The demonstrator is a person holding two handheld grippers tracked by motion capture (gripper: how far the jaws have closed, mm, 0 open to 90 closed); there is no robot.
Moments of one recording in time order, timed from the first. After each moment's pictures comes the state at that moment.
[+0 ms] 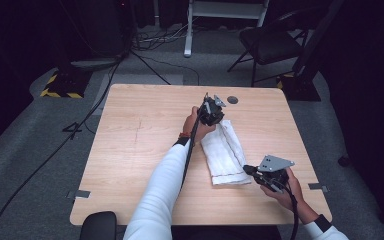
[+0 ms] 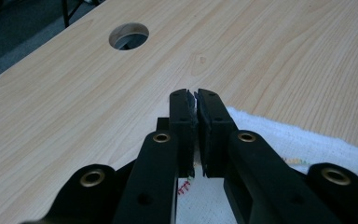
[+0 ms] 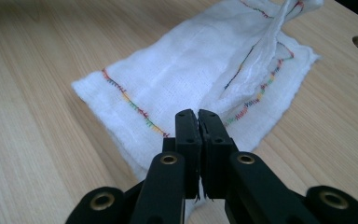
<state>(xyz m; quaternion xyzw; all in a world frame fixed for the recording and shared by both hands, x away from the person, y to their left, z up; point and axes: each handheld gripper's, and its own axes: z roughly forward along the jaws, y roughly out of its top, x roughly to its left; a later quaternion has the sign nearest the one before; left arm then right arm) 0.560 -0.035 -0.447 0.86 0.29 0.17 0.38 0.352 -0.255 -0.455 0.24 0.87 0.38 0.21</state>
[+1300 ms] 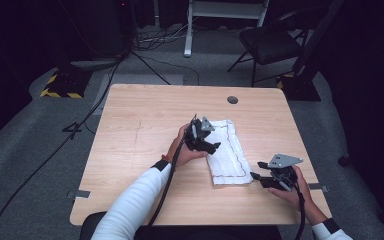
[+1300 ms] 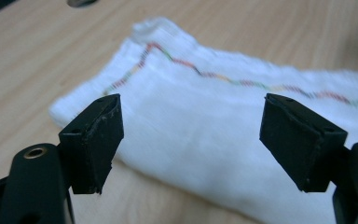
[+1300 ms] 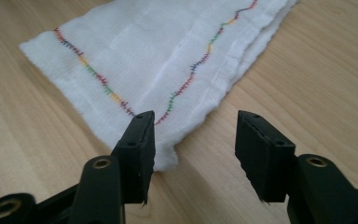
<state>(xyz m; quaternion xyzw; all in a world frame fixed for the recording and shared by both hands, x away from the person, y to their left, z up) 0.457 0.013 -0.457 0.88 0.25 0.13 0.38 0.366 -0.289 -0.470 0.30 0.86 0.36 0.19</state>
